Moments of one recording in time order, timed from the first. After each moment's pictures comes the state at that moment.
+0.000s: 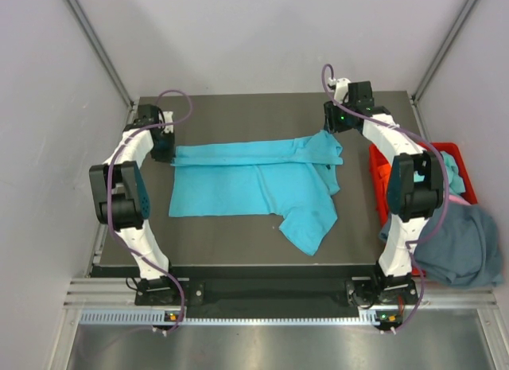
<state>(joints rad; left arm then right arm) 0.12 1.89 1.46 -0.63 0.10 0.08 0.16 1.96 1.61 -0.39 -0.21 -0.13</state>
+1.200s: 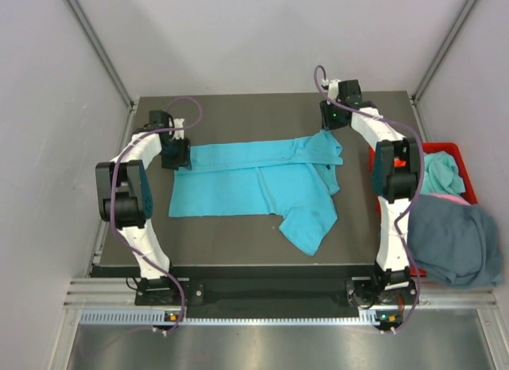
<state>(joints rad) 0.07 1.91 1.40 -0.62 0.18 0.05 0.15 2.25 1.88 -0.44 -0.15 -0.13</state>
